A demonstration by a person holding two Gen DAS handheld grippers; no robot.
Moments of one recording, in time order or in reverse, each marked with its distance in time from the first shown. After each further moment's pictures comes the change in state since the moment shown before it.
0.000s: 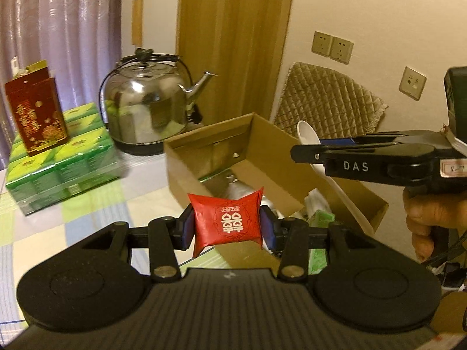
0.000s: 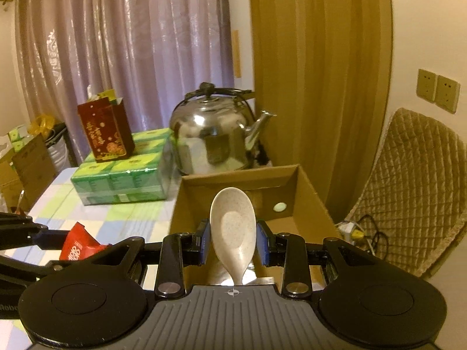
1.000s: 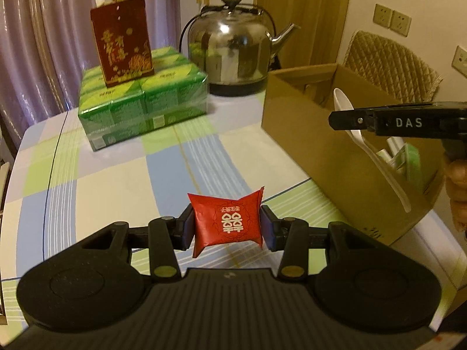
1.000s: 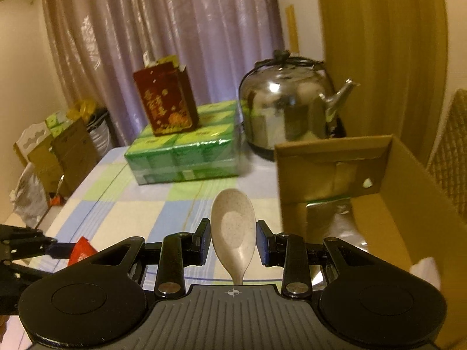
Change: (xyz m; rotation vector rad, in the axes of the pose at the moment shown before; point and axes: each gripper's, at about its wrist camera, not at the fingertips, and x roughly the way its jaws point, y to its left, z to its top) left arm -0.033 0.107 -0.075 -0.060 0.121 0.179; right arm 0.044 0.096 -0.027 0.001 0.061 0.169
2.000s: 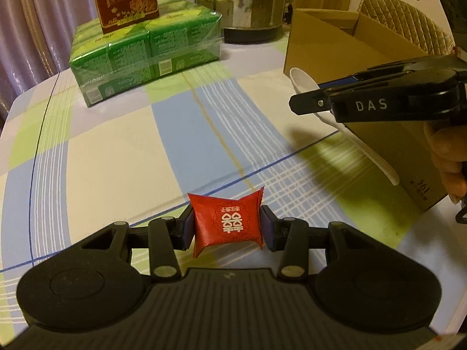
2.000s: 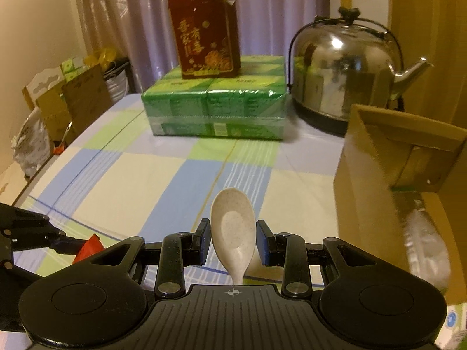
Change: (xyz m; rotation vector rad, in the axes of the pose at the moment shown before) left arm 0.068 0.041 -0.039 0.032 0.141 -0.005; right arm 0.105 0.043 -0.025 -0.144 0.140 0.055
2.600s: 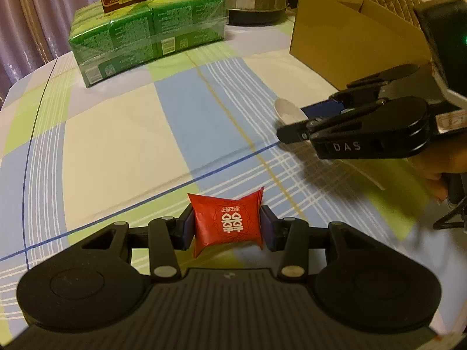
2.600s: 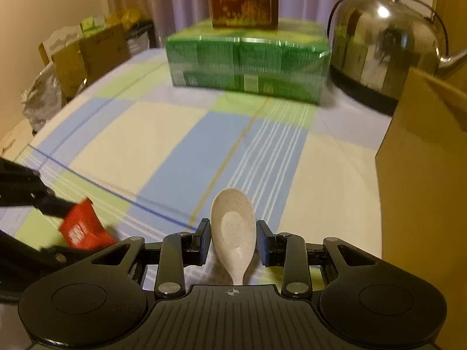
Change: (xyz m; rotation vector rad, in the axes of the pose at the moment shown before) left arm 0.014 0.014 -0.016 0.003 0.037 -0.011; right arm 0.049 0.016 -0.031 -0.116 0.104 0.052
